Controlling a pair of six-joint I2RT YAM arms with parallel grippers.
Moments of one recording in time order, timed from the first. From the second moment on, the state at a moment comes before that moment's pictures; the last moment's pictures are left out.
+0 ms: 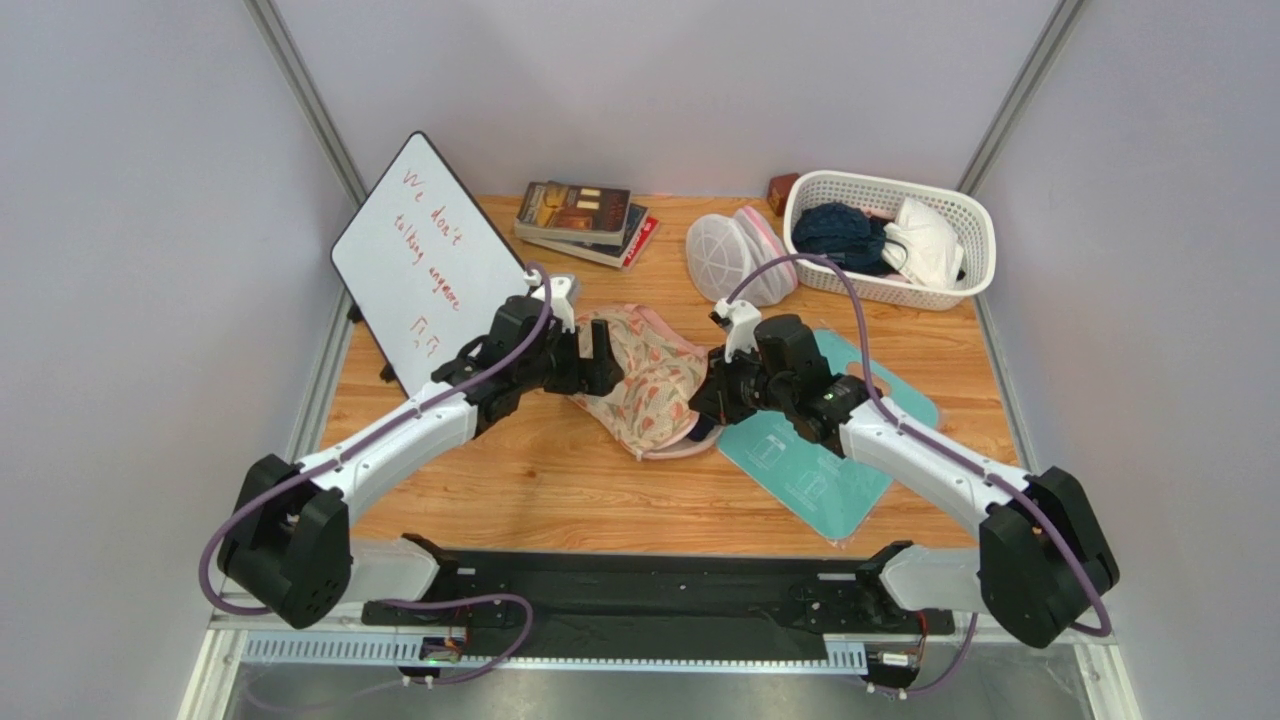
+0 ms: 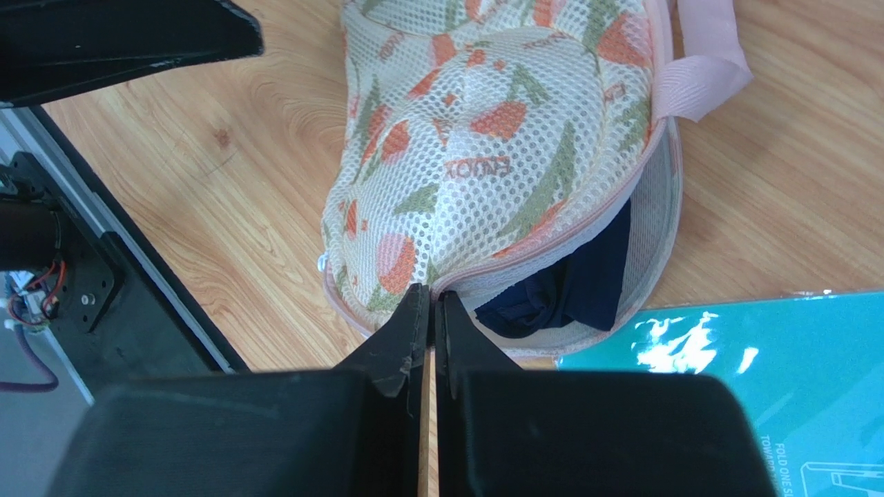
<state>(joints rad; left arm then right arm) -0.54 1.30 0.83 -0.16 0.09 -0.41 0.59 1.28 0.77 -0.13 -0.32 0.27</state>
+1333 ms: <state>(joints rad) -0.55 1.40 0.98 -0.33 0.39 -0.45 1.09 1.39 1.02 -0.33 -0.03 -0.13</state>
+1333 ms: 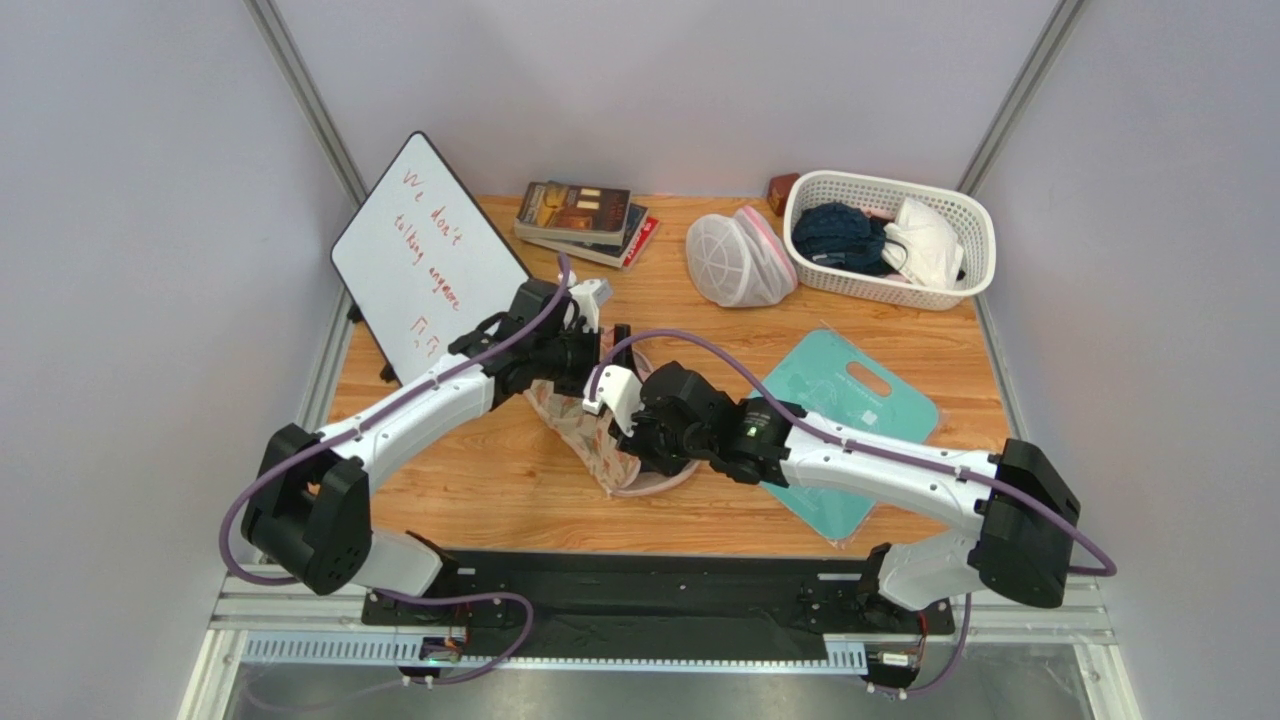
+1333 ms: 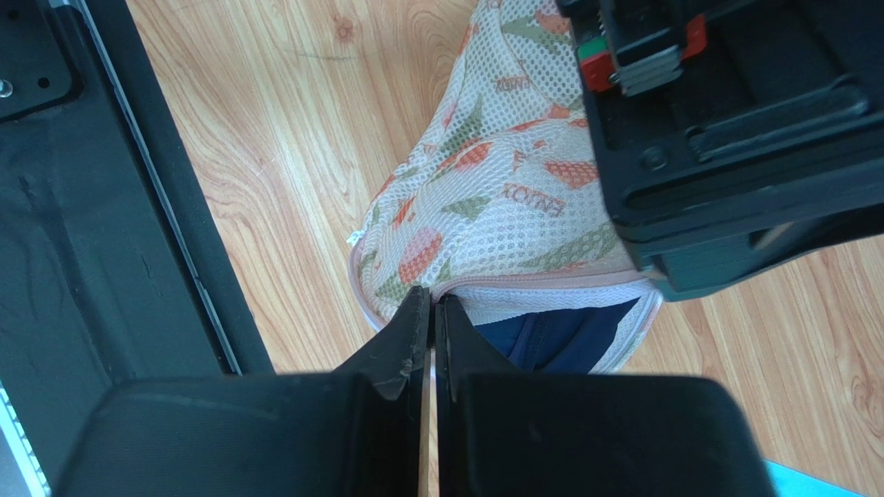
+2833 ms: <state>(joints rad) -0.57 1.18 0.77 -0.31 0.37 -0.40 0.97 1.12 0.76 -0.28 0.04 0.08</state>
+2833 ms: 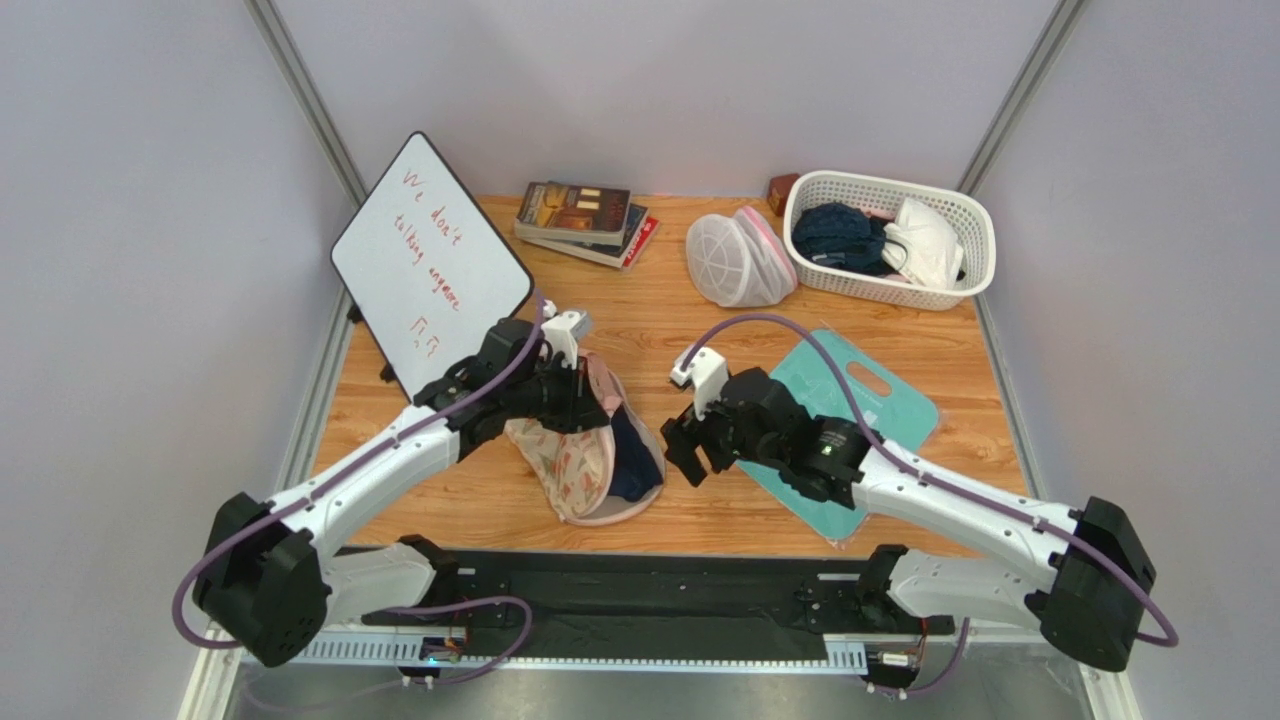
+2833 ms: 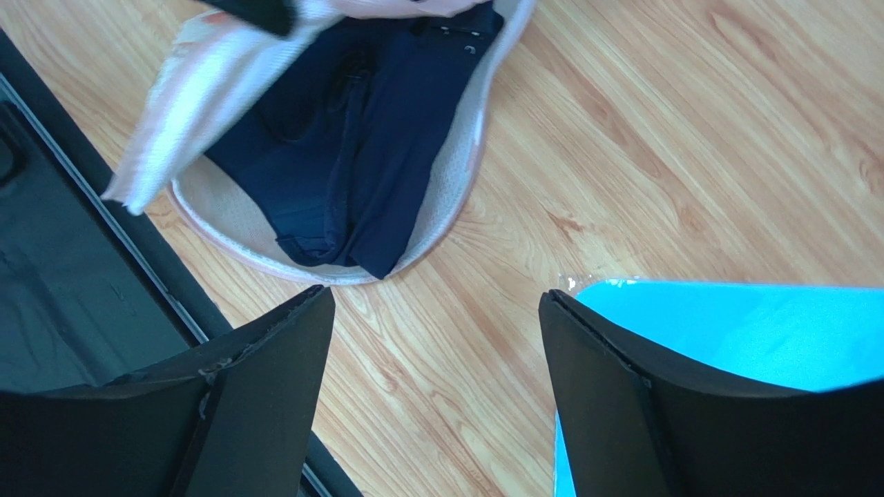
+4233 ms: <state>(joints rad) -0.57 0.69 0.63 -0.53 0.20 -0.39 0.87 1.76 1.00 -0.12 -0.14 0.31</state>
